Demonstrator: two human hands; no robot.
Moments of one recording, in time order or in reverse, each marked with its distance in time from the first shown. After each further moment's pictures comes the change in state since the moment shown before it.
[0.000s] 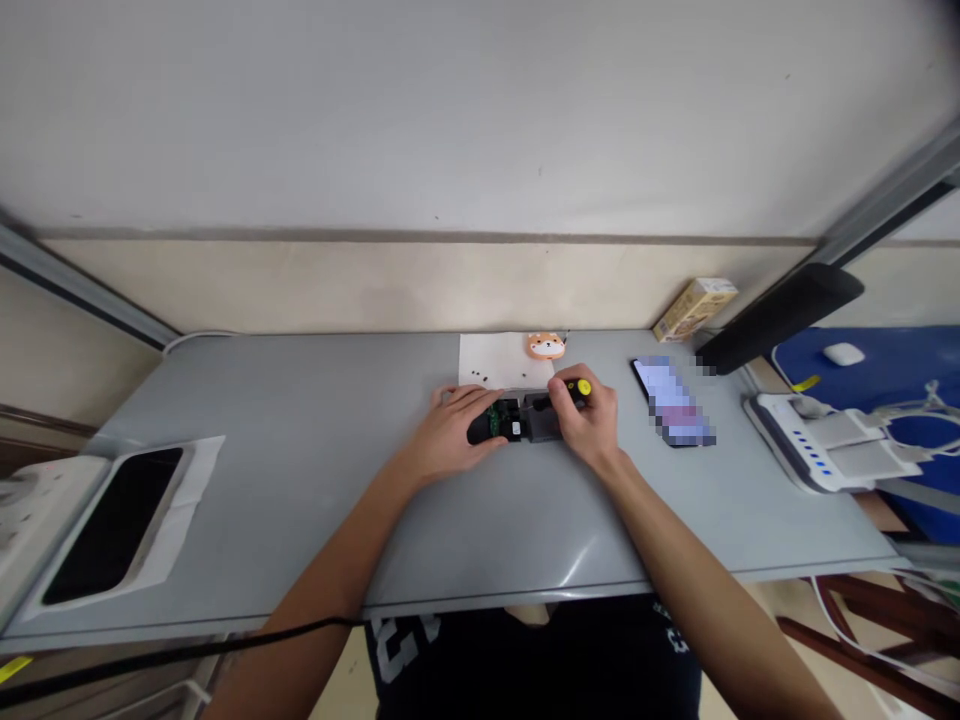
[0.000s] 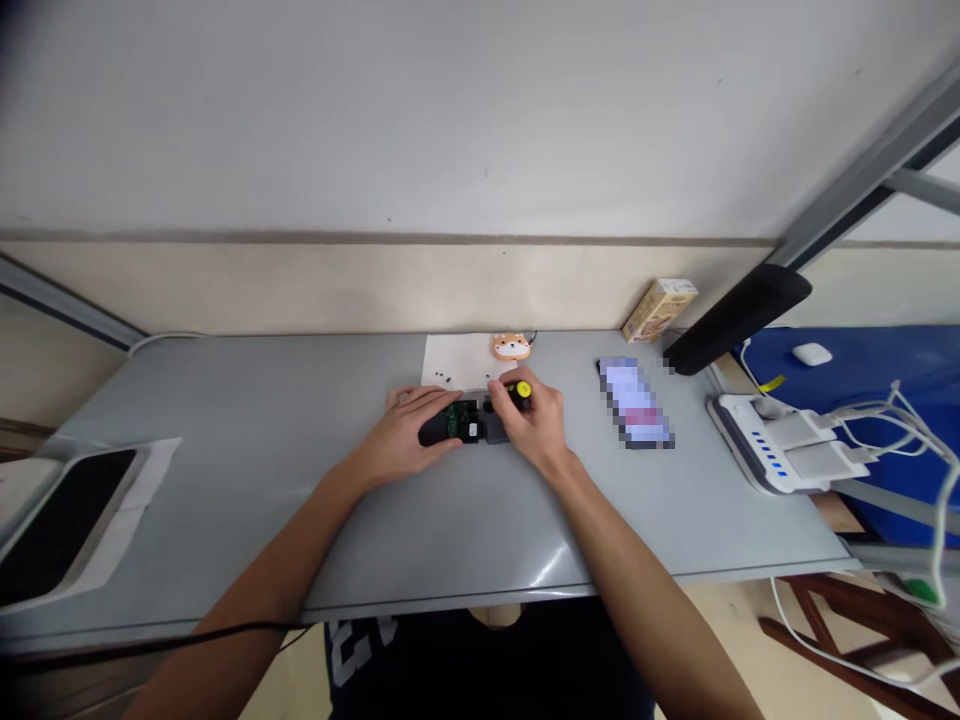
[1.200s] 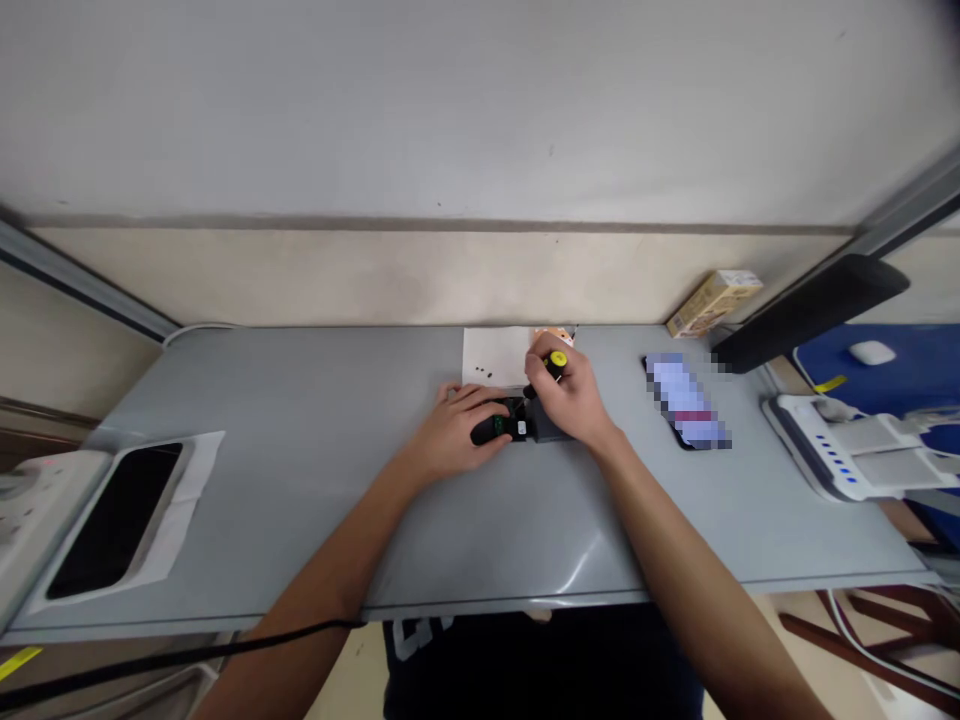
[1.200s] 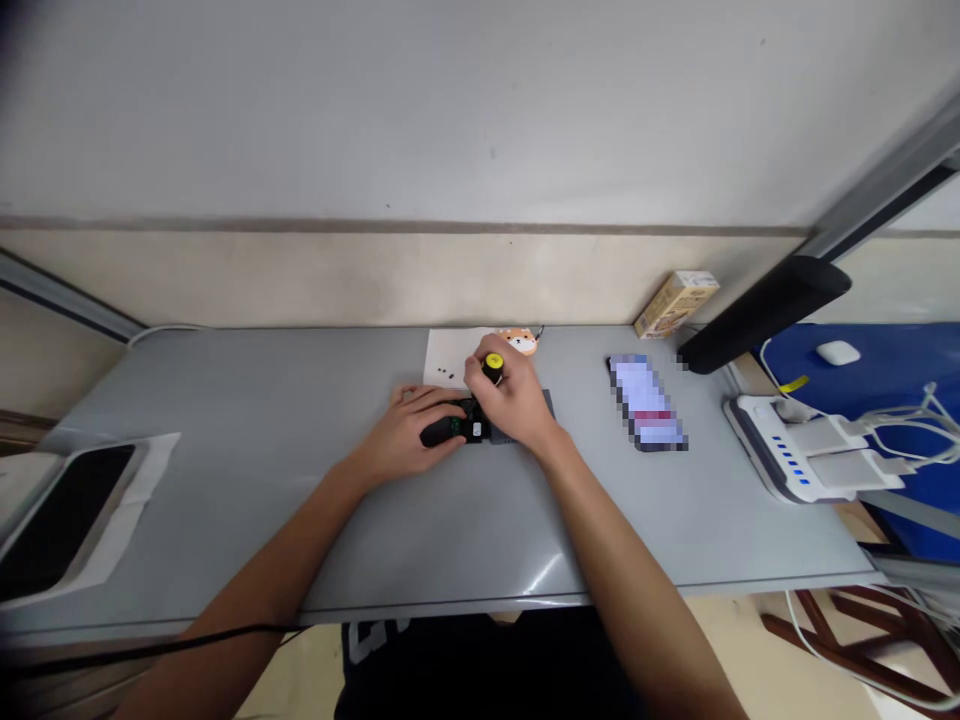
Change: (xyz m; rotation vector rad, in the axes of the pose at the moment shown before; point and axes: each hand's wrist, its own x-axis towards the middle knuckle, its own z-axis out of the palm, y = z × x) left_hand 0.004 -0.001 0.002 -0.006 0.028 0.080; right_hand 0.038 -0.018 0.024 0.229 -0.250 -0.062
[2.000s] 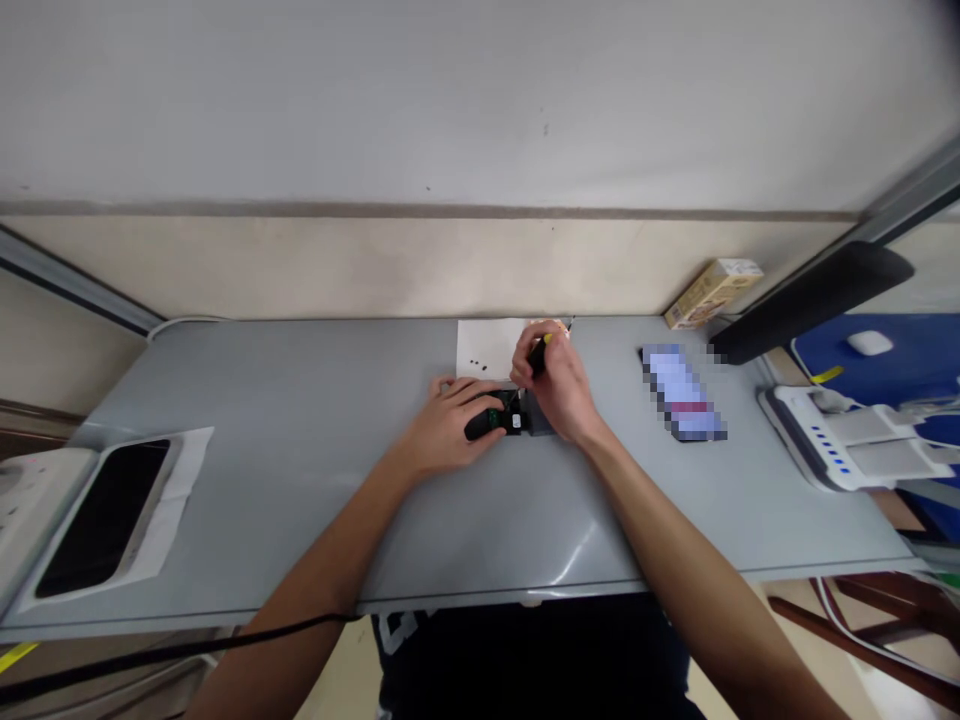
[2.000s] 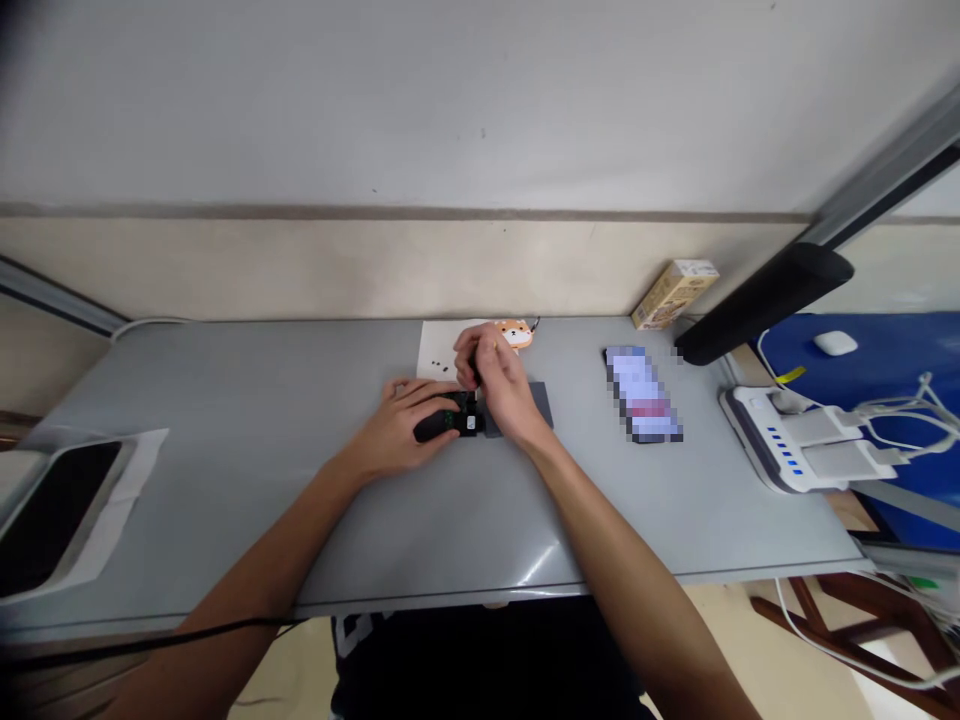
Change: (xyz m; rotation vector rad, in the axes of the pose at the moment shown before) left_hand 0.000 0.003 0.000 -0.002 -0.026 -0.019; right_hand -0.002 0.002 0.013 0.587 -0.004 0.190
